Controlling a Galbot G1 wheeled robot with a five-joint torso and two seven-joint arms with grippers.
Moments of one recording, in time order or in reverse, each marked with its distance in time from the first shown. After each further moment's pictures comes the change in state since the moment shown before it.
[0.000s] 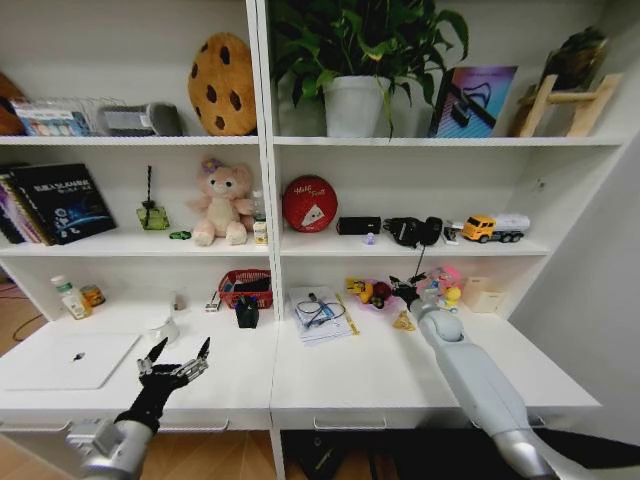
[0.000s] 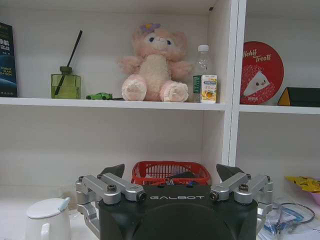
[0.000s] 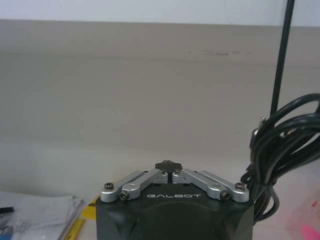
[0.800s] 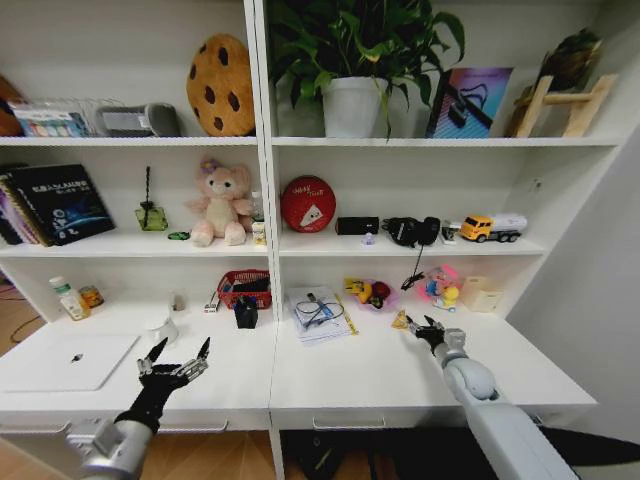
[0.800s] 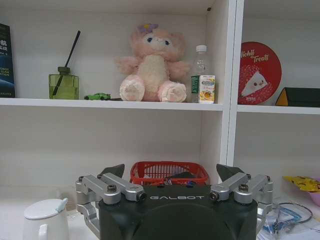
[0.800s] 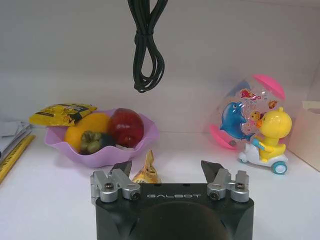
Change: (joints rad) left arm 0.000 0.000 0.000 0.000 0.000 0.000 0.000; right arm -0.352 -0.034 0.181 0.175 0.001 -0.048 0.147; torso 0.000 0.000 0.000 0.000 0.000
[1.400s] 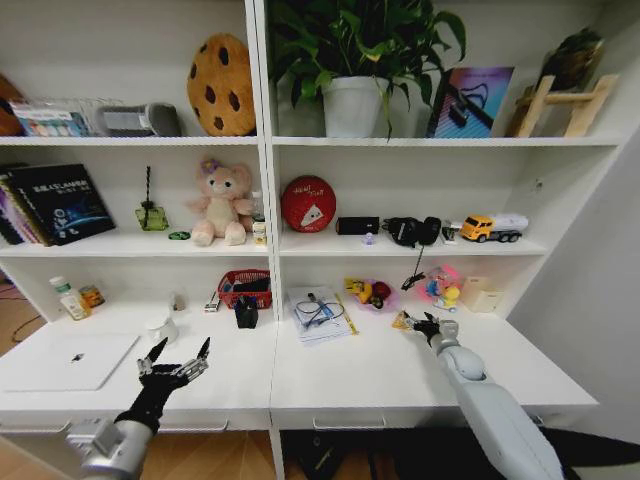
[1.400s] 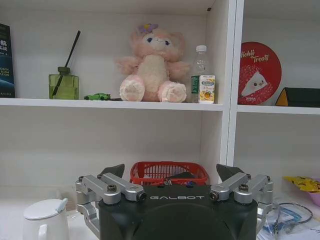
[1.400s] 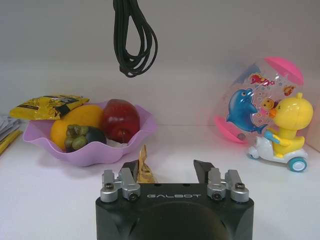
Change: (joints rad) left arm 0.000 0.000 0.000 0.000 0.000 0.000 0.000; right arm 0.140 0.012 -0.038 -0.217 -0.010 0.043 -0.103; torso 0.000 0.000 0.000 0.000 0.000
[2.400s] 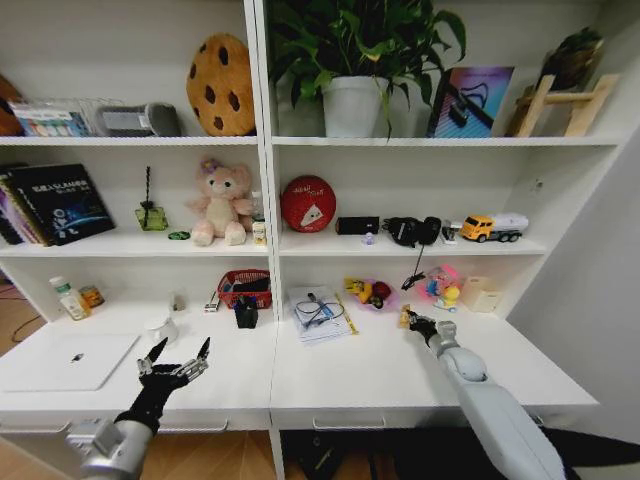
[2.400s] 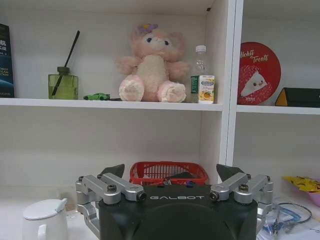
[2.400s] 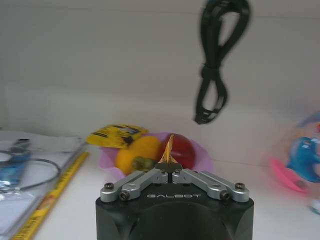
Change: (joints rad) left arm 0.000 0.000 0.000 0.000 0.000 0.000 0.000; right arm -0.020 -0.035 -0.056 0.143 0.004 0.028 -0.125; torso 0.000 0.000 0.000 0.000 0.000
